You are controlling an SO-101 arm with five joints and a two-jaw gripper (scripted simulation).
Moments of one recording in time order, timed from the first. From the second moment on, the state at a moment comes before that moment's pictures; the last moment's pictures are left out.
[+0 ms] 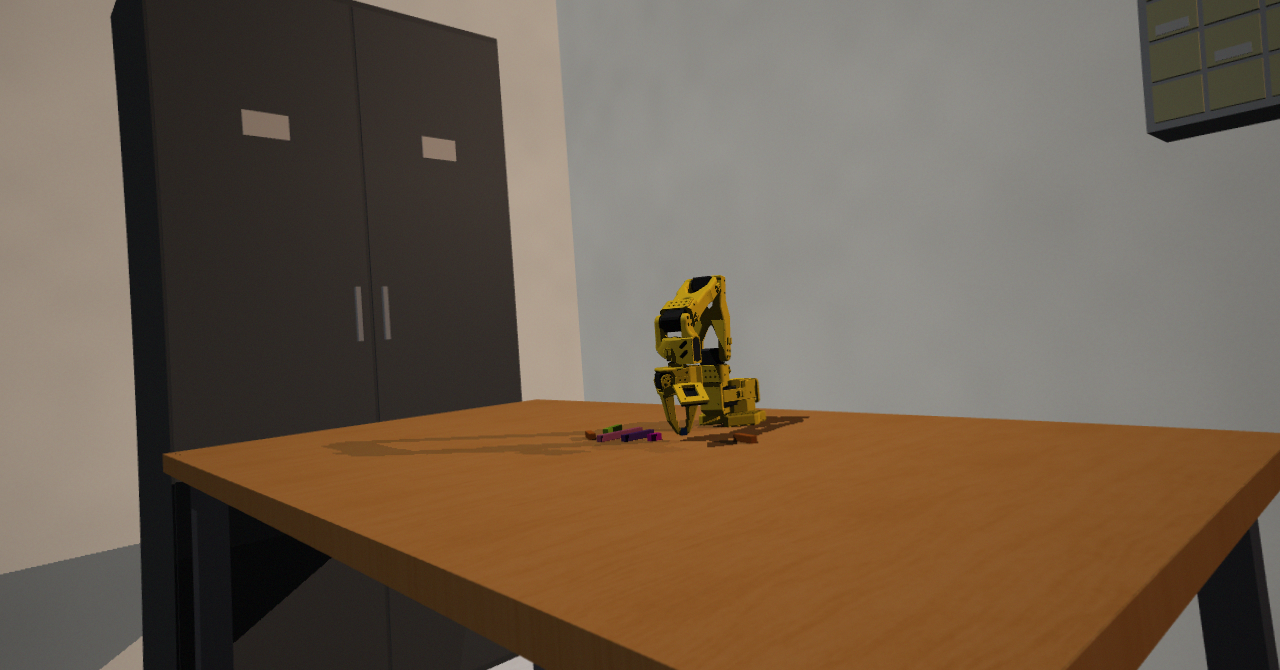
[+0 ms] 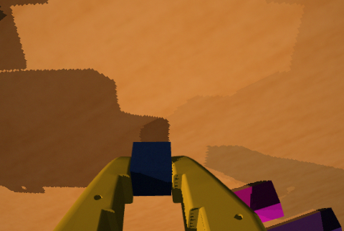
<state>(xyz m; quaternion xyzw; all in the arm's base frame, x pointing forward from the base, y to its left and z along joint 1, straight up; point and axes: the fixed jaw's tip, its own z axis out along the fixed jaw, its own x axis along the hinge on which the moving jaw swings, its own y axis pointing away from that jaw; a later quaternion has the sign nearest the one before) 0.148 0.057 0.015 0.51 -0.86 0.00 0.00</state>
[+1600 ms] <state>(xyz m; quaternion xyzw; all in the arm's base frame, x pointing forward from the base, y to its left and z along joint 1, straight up) 0.147 0.057 0.008 0.51 -0.86 0.00 0.00</state>
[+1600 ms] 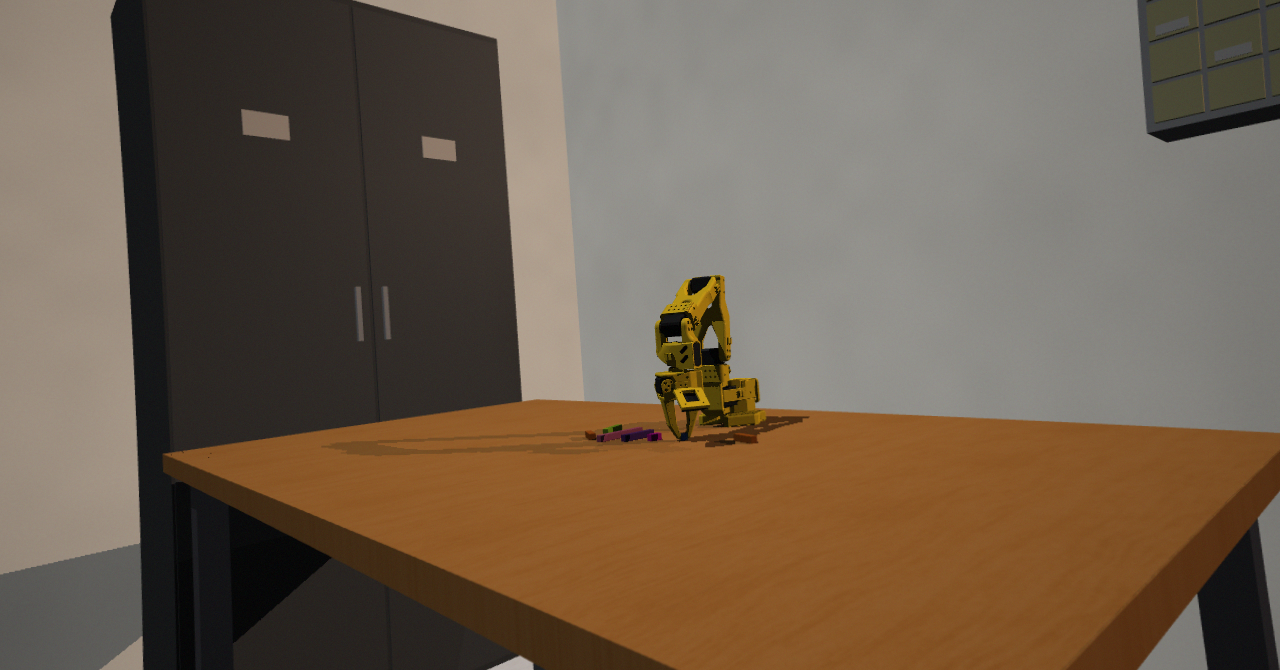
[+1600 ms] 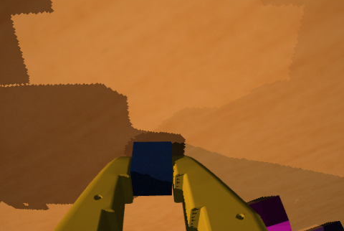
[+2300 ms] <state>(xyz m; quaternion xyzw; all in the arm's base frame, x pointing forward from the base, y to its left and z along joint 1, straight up) 0.147 0.057 0.008 0.51 -0.86 0.00 0.00</state>
